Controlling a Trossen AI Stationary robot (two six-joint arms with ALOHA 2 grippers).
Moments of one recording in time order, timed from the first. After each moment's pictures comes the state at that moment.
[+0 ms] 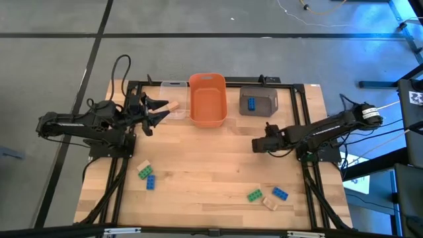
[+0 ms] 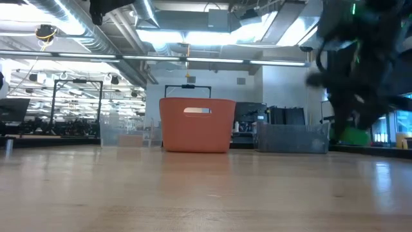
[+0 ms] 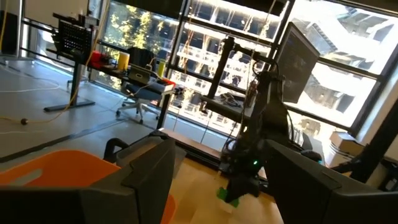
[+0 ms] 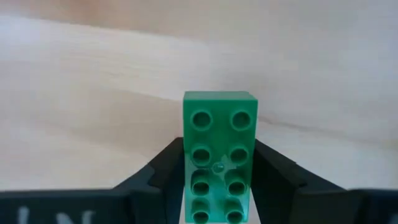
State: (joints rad) left arm 0.01 0.52 0.55 0.15 -0.33 -0.28; right arm 0.19 1.24 0.62 -0.67 0.28 1.57
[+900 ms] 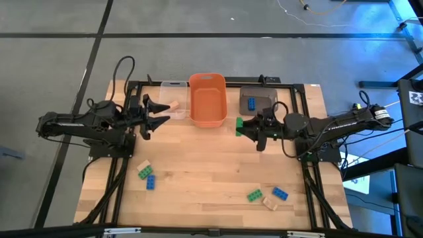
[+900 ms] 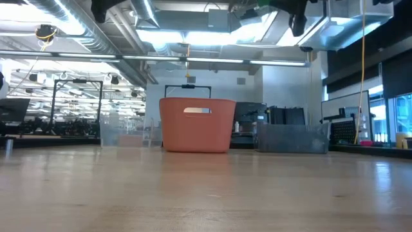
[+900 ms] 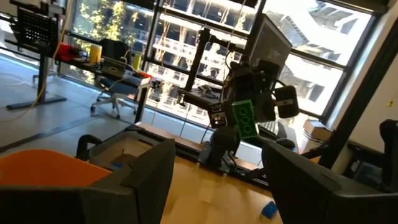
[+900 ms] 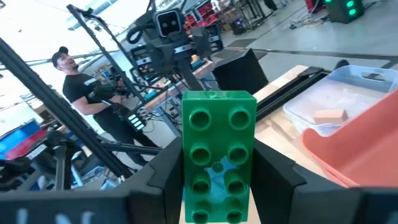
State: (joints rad) left arm 0.01 0.52 0.55 0.15 -0.21 -0.29; right arm 0.15 1.03 0.68 0.33 0.25 0.60
